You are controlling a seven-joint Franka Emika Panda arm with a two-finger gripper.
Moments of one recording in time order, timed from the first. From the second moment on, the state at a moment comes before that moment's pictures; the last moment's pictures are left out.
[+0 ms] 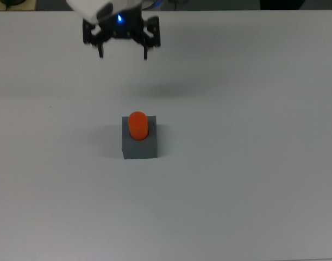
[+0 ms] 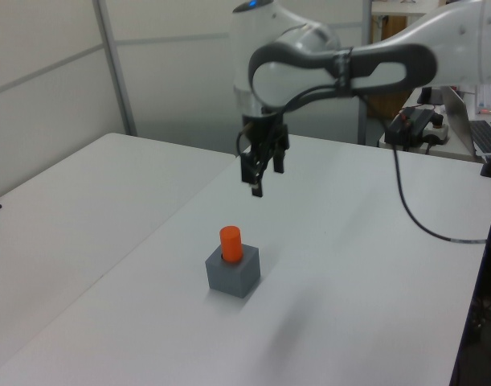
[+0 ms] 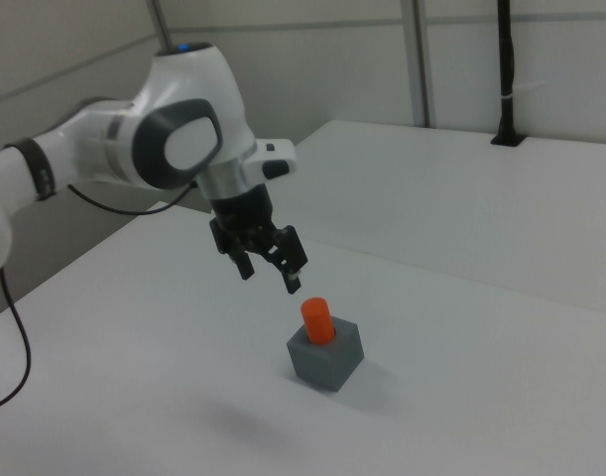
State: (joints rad) arm 0.07 0.09 -0.04 -1.61 -0.06 1.72 0.03
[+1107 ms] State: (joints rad) arm 0.07 -0.07 -0.07 -1.73 -0.02 1.69 0.03
